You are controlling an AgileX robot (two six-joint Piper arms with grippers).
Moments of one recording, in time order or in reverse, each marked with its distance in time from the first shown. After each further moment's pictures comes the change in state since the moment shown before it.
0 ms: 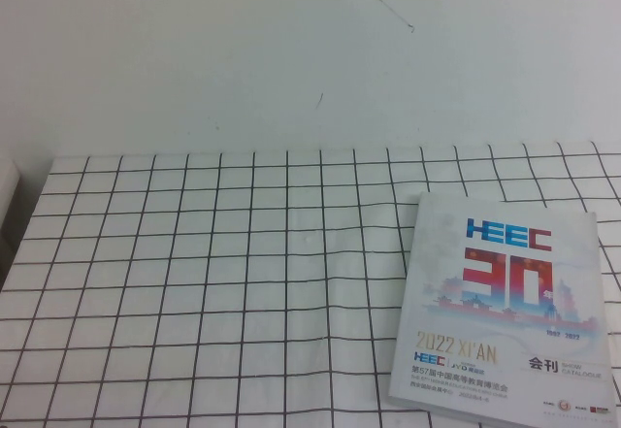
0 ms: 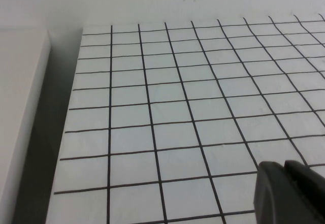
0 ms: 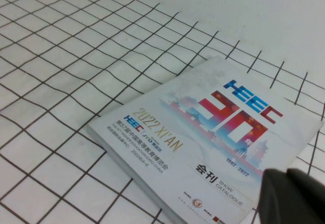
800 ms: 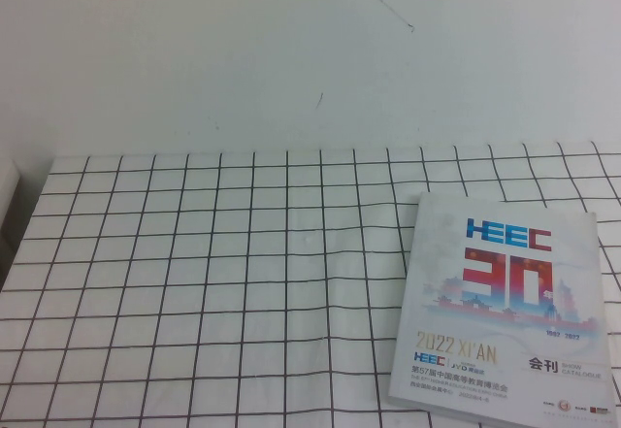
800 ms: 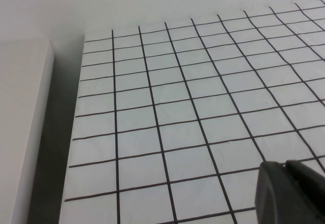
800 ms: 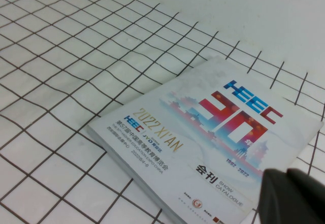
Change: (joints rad) right arm 0.000 0.000 0.000 0.001 0.000 0.002; left arm 0.000 -0.002 -0.001 0.006 0.006 0.091
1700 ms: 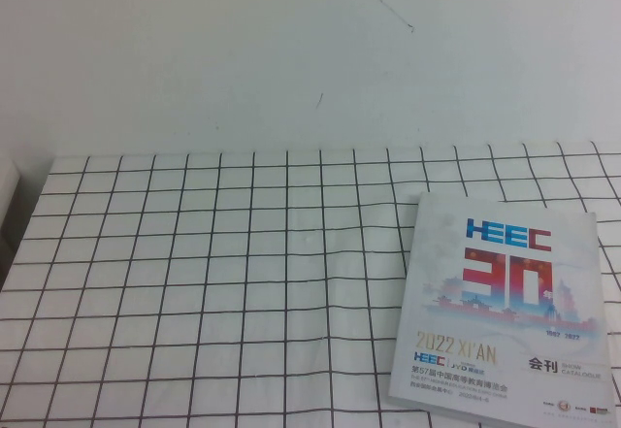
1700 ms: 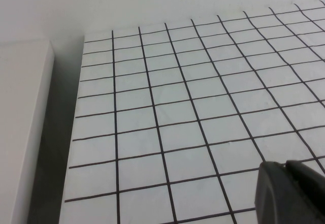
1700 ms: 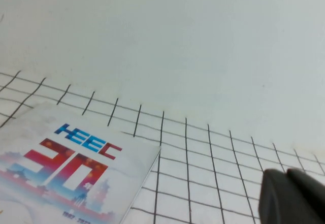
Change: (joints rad) right arm -0.002 -0.148 0.233 -0.533 -0.479 0.475; left arm 0.000 -0.002 0.000 0.000 0.002 0.000
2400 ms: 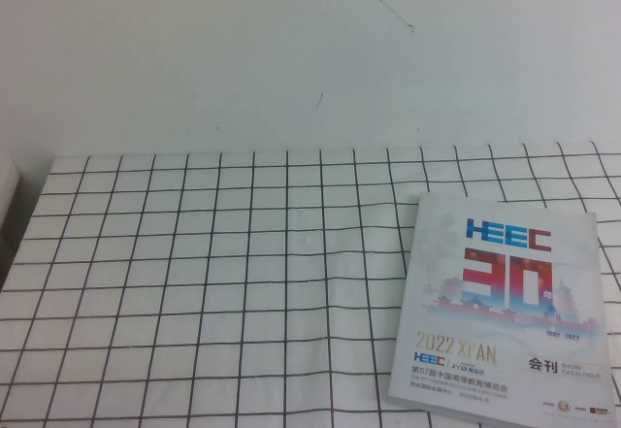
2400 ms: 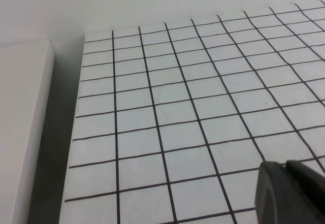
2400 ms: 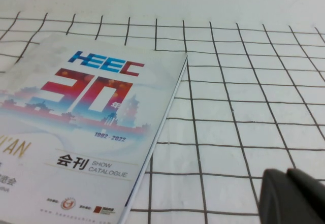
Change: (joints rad) right arm 0.000 -0.004 0.180 -0.044 0.028 0.279; left arm 0.000 0.000 0.000 0.000 0.000 0.000
